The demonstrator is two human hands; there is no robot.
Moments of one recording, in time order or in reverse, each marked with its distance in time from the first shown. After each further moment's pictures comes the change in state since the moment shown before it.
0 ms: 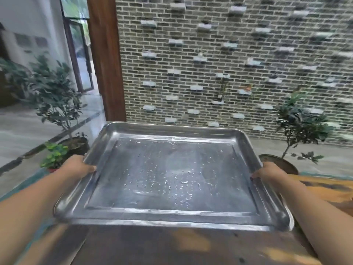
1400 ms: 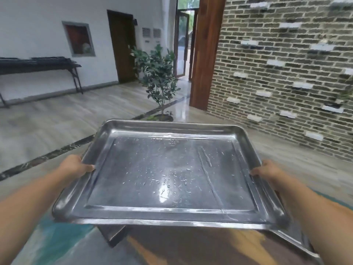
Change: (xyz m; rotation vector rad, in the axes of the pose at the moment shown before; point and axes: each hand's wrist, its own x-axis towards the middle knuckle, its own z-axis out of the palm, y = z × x) left_hand -0.178 -0.197 -0.142 0.001 0.259 -0.472; right_hand -0.042 -0.153 0.207 -0.102 -0.418 -0.298
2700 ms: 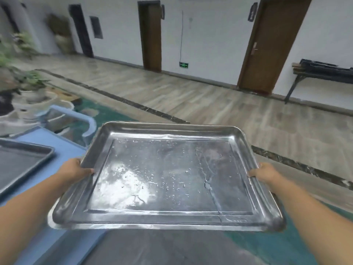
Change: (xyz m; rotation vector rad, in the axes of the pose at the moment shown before) left_hand -0.455 -0.581 -0.280 -0.194 0.873 -1.229; right_hand -0.463 -0.466 0.652 -0.328 -1.072 -0.967
